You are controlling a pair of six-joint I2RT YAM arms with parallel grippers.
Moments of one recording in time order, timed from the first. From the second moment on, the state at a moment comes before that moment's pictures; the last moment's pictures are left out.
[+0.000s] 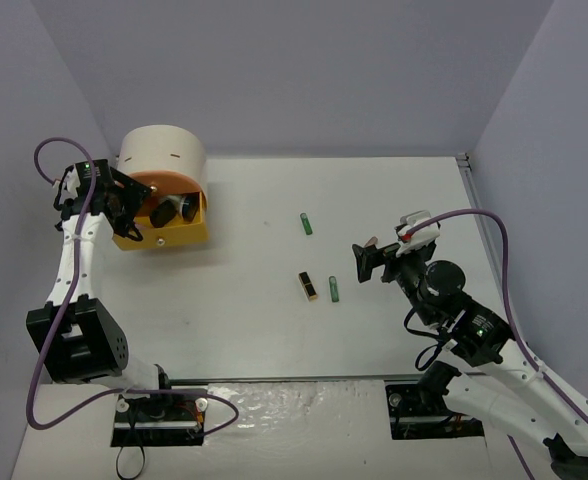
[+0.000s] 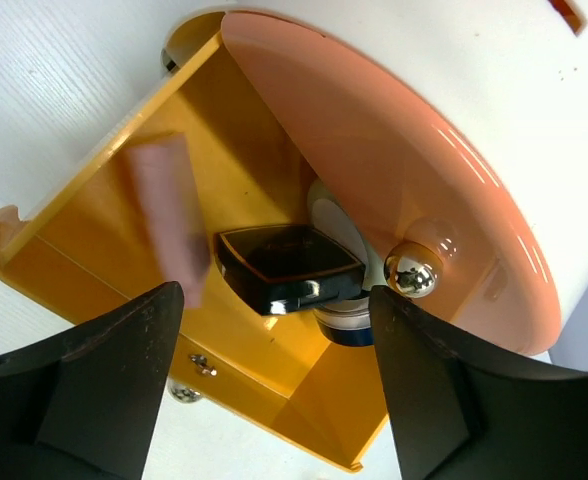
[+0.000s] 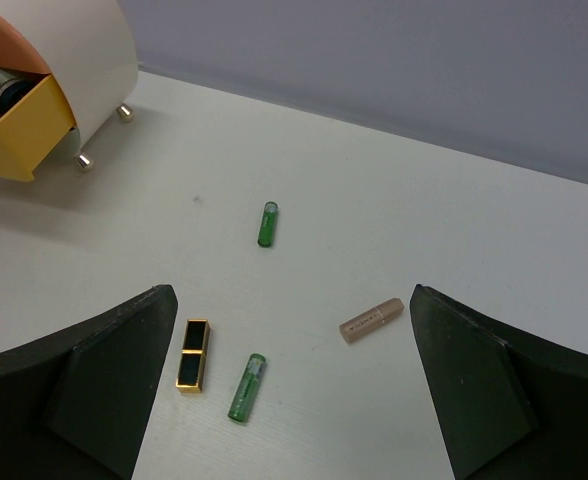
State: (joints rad) left arm 0.21 1.48 1.36 -0.65 -0.03 -0.88; right arm 0.80 0.65 0.75 -0.19 0.42 0.02
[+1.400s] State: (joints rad) left arm 0.12 1.16 0.85 -0.38 0.03 -0.31; right arm 0.81 0.66 0.75 -0.19 0.44 0.02
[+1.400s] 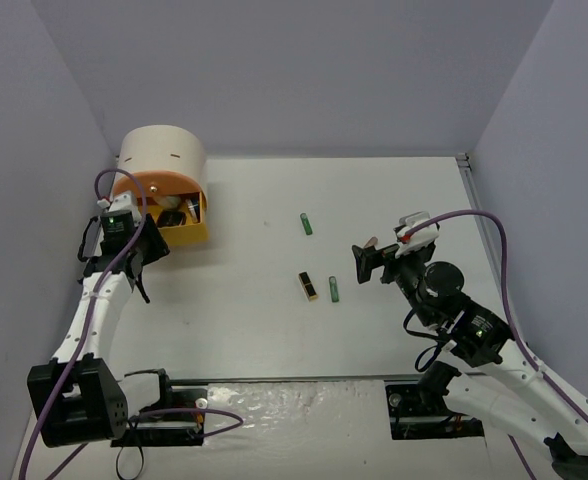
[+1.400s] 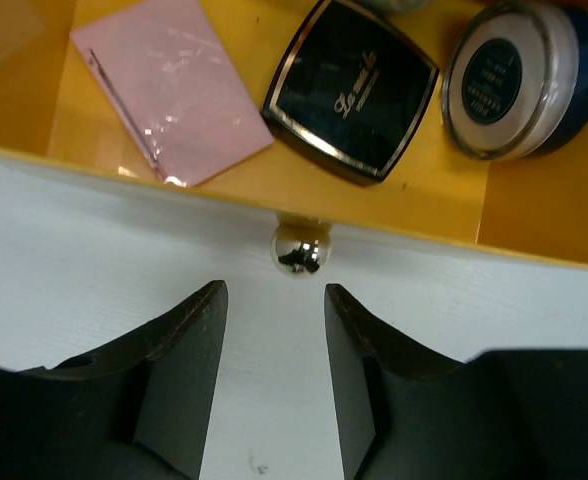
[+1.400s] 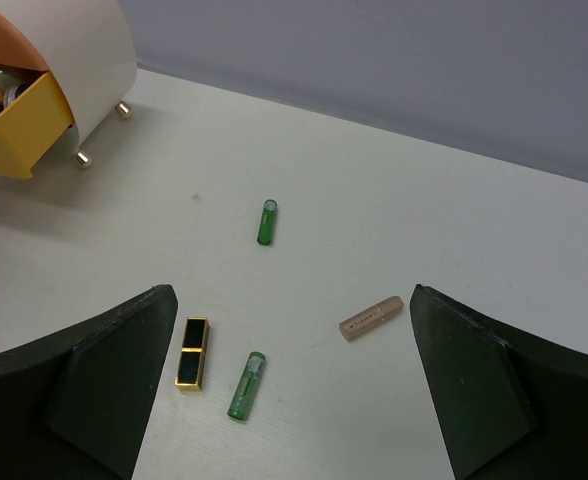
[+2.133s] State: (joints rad) left arm 0.11 1.21 0.83 -0.23 0.04 -0.29; right arm 0.81 0.65 0.75 -0.19 0.44 0.02
